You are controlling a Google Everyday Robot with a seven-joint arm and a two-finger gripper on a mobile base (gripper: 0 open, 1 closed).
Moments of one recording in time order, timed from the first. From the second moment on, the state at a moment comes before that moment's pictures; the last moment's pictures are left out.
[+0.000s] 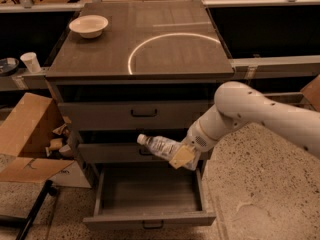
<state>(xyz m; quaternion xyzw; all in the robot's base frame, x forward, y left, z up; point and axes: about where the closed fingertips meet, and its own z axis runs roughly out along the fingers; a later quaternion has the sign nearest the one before) 0.507 -0.074 0.644 -0.48 0.83 0.24 0.13</state>
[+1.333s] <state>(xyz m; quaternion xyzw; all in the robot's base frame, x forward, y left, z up) 0.504 -0.070 0.487 -0.42 0.87 0.26 0.10</state>
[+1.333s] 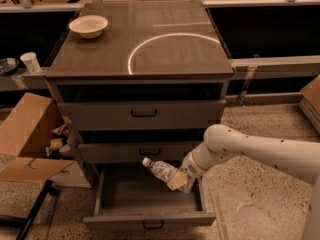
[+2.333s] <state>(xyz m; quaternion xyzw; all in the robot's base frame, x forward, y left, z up) 0.558 -0.078 0.318 -0.37 0.89 0.25 0.12</state>
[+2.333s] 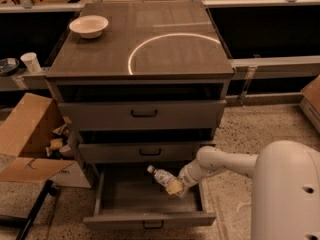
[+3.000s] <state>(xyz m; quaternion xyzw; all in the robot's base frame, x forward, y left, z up) 0.574 -0.072 0.245 -0.34 0.90 0.26 0.09</state>
